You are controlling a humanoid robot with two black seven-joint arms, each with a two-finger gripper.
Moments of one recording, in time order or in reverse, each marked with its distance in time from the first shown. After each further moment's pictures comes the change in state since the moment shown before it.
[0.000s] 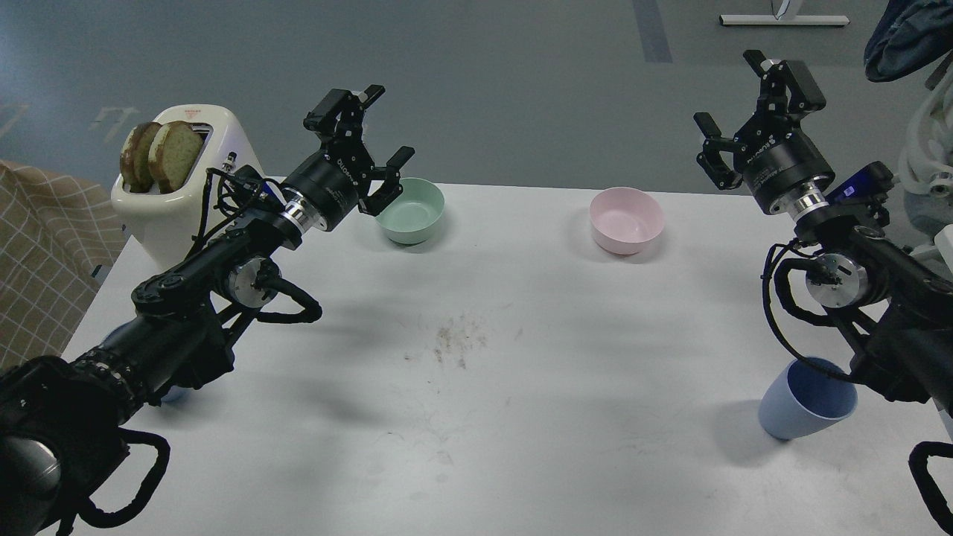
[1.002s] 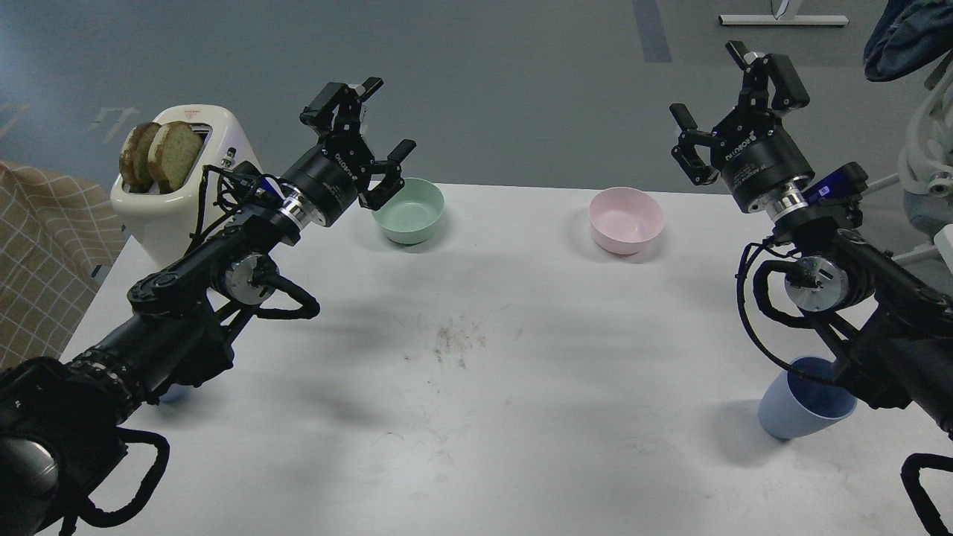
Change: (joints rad) left arm -0.003 0.002 -0.042 -0.033 -0.002 -0.022 0.000; right arm -0.039 -0.008 0.040 0.166 0.006 -0.050 0.000
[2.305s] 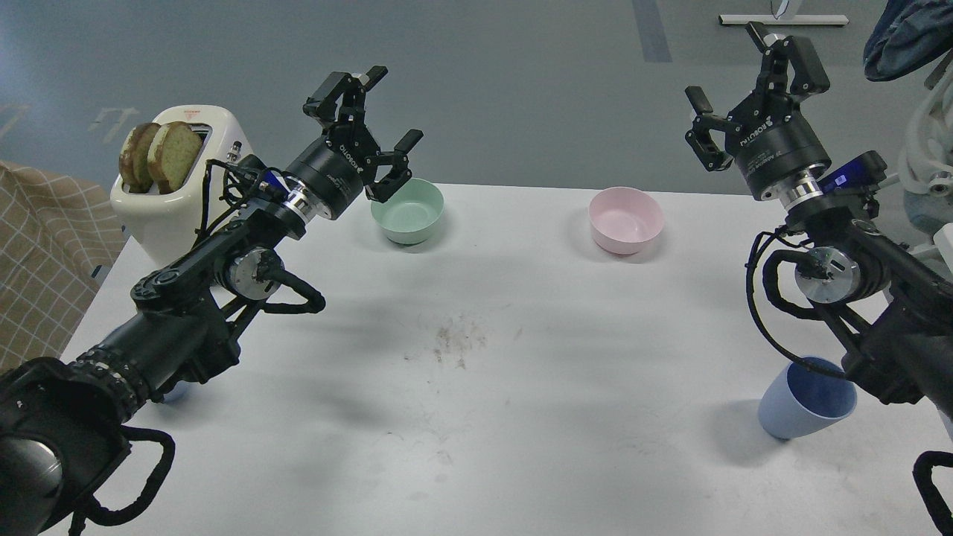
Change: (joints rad) left arm 0.000 -0.006 -0.020 -0.021 0.000 0.000 0.010; right arm 0.000 -0.020 0.026 0.034 0.000 -0.028 0.000
